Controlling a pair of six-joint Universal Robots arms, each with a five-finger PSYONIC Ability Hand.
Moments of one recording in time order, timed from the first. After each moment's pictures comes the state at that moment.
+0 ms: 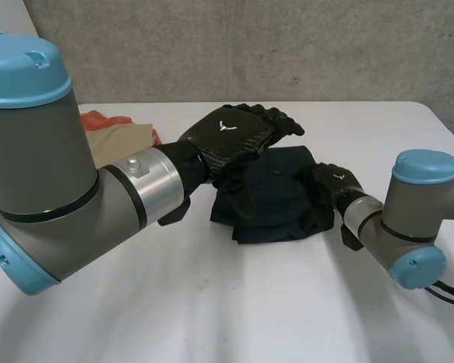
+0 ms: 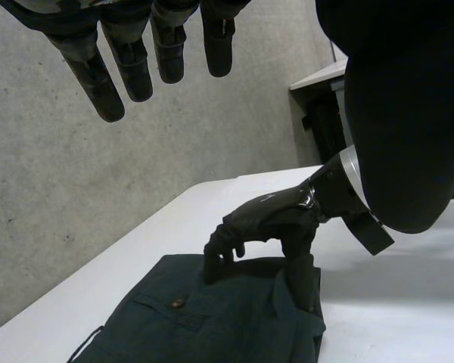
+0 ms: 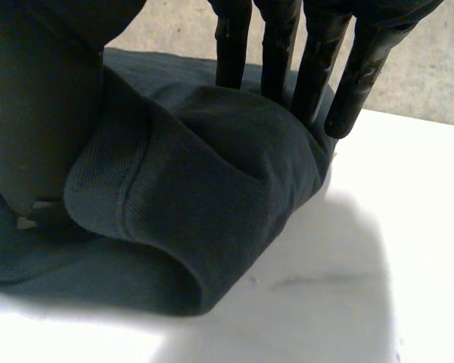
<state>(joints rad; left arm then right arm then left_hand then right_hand) 4.08 -1.91 -1.22 2.99 -1.15 3.28 1.90 -0.84 1.37 -0.22 1.35 3.19 0.20 0.20 0.22 0.21 0.05 0.35 0.41 0.43 0.42 0.21</state>
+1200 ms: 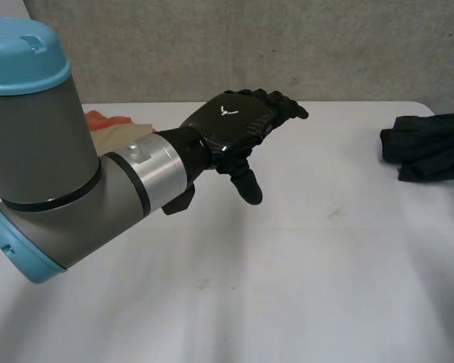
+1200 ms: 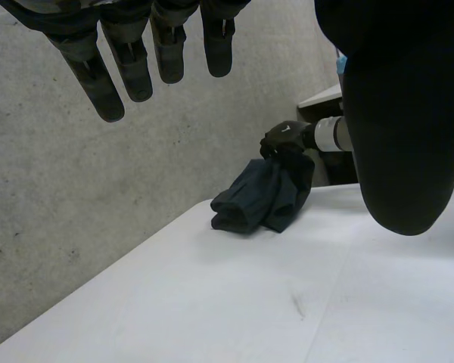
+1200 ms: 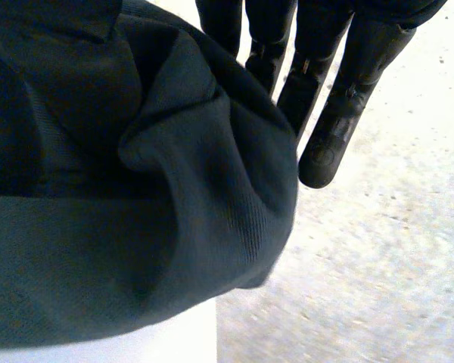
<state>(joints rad) 4.07 -1.92 -1.17 2.99 -1.16 3.23 1.37 -0.22 0.17 0.03 1.36 2.79 0.20 0.20 0.22 0.21 0.05 0.93 1.16 1.11 1.18 0.90</state>
